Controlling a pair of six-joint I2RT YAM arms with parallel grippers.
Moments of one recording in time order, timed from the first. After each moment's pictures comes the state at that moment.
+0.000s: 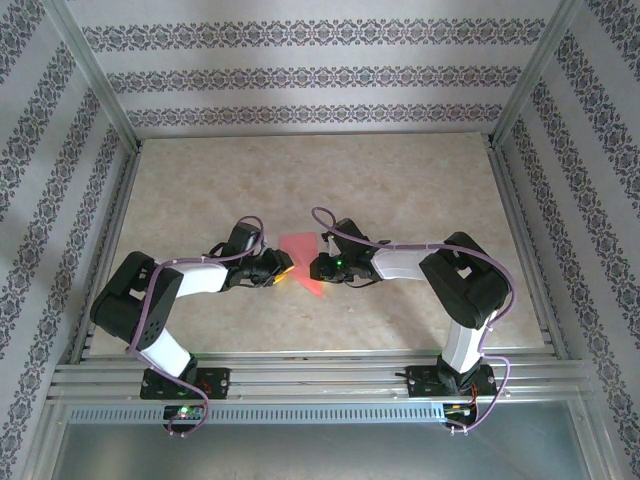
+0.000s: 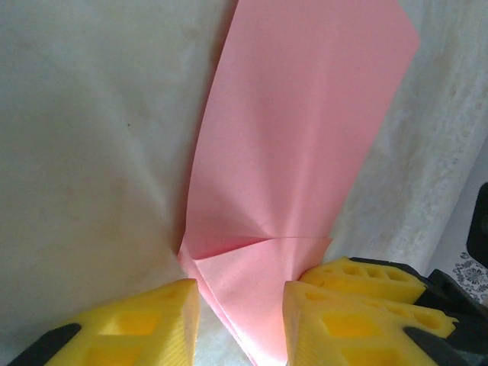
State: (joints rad) left arm -0.41 1.61 0.62 0.13 0.45 -1.10; right arm 0.68 1.81 0.87 -0.02 -0.39 0.73
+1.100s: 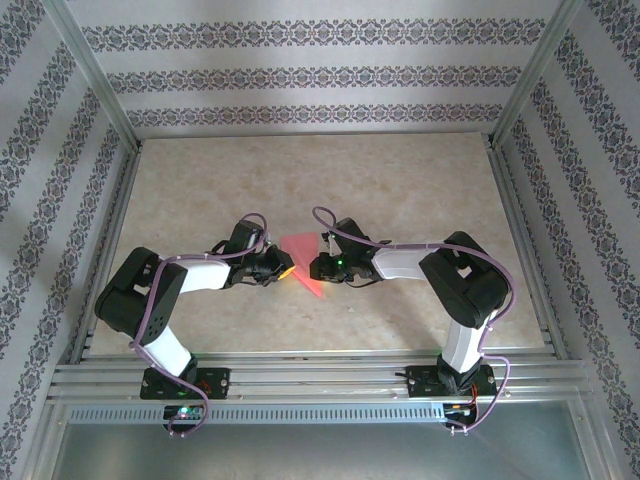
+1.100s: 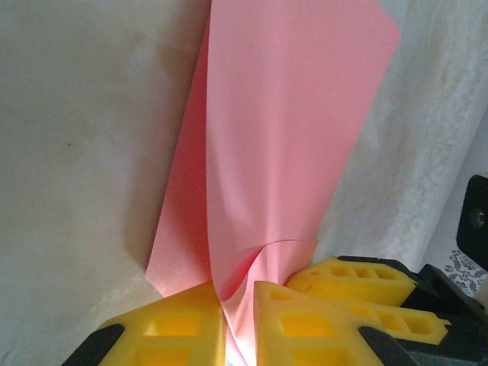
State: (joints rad) left arm -0.41 1.65 0.64 0.15 0.48 -1.08; right arm 0.67 1.81 0.87 -0.01 -0.42 0.73
